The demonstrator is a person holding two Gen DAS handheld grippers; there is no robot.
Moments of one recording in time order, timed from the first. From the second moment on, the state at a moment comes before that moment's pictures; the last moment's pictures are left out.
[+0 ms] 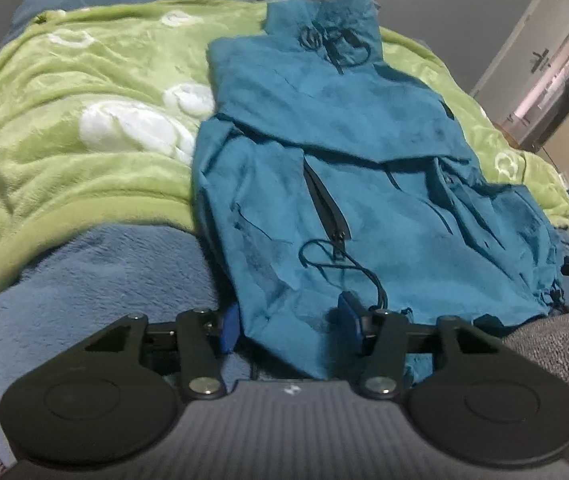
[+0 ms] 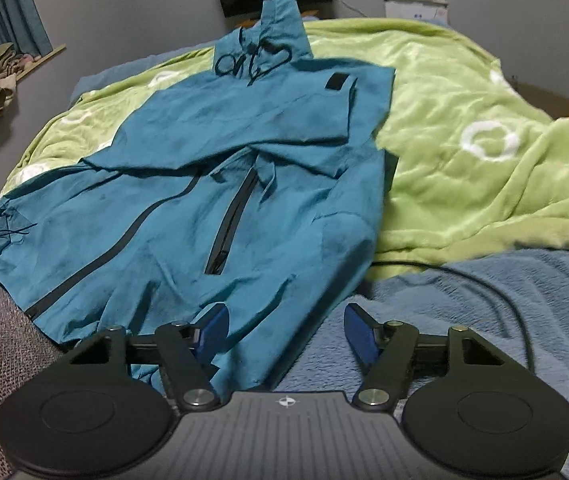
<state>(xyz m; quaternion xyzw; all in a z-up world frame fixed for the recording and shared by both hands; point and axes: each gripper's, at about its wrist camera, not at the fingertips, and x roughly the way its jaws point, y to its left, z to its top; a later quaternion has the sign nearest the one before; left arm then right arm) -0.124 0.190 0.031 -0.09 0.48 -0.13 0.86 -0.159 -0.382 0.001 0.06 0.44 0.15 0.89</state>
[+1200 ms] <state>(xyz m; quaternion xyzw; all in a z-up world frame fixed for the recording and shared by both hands) -0.021 0.207 0.088 -0.23 0.38 -0.21 0.87 -0.079 -0.394 0.078 0.14 0.26 0.20 0.93</state>
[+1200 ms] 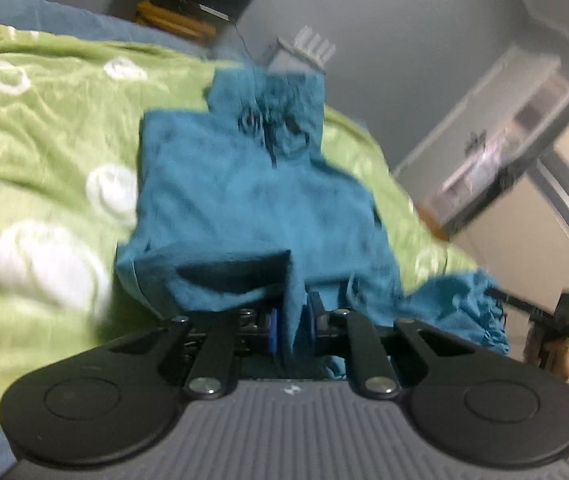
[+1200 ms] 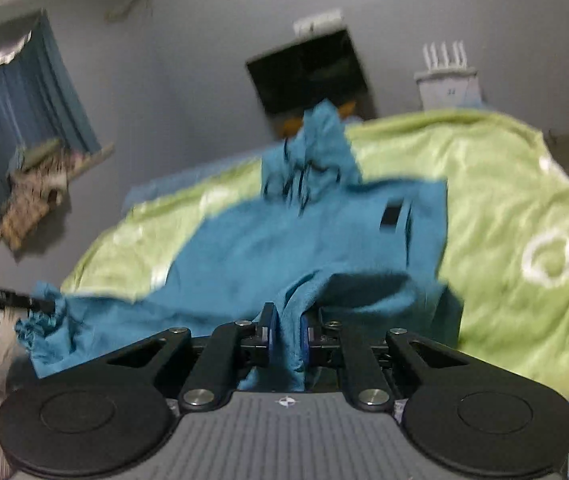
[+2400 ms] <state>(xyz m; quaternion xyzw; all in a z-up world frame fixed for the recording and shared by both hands) 0.224 0.149 -0.032 -0.10 0.33 -0.01 0.94 0.255 -0.316 -0.030 -0.03 0.25 0.03 0.97</state>
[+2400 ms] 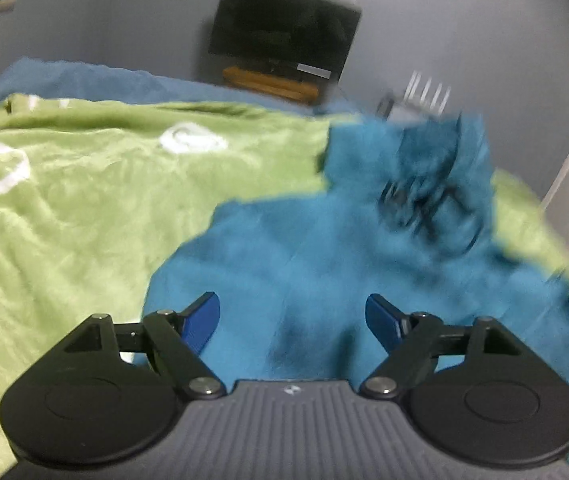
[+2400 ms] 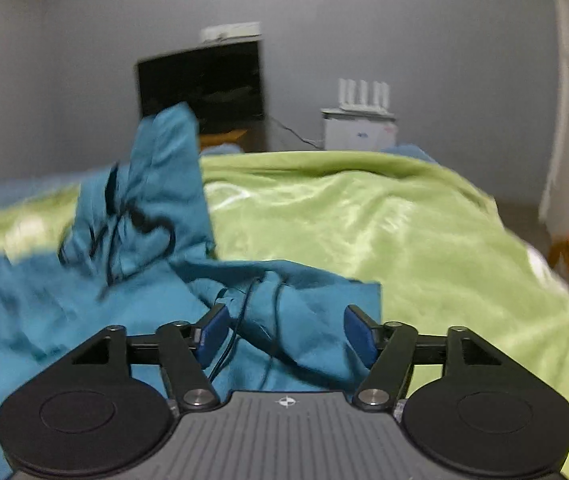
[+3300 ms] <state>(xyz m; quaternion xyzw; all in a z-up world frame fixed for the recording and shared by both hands) 0.184 0.086 -0.060 0.09 0.28 -0.03 0.95 0.140 -0.266 -0.055 -0.07 0.20 0.05 0.98</state>
